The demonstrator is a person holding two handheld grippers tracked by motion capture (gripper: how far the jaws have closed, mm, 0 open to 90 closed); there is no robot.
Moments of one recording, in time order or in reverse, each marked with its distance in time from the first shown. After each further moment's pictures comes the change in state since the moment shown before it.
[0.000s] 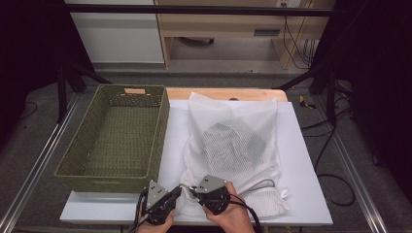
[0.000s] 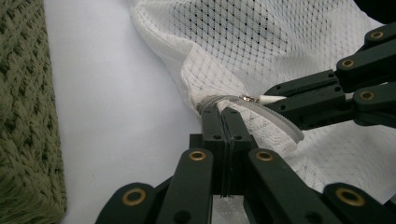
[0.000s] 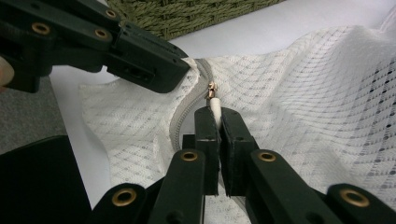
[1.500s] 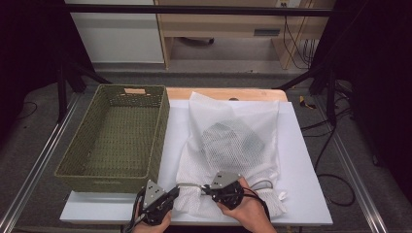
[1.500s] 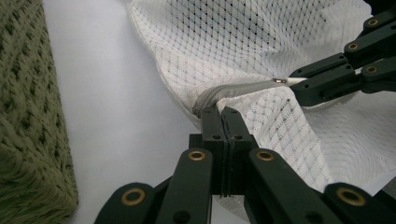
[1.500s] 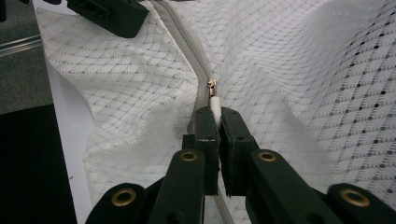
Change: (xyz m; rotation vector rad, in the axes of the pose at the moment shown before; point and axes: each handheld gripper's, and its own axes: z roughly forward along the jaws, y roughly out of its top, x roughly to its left) left arm 0.004 0.001 -0.005 0.015 -0.018 0.012; right arm -0.036 -0.019 -0.014 0.033 0.073 -0.046
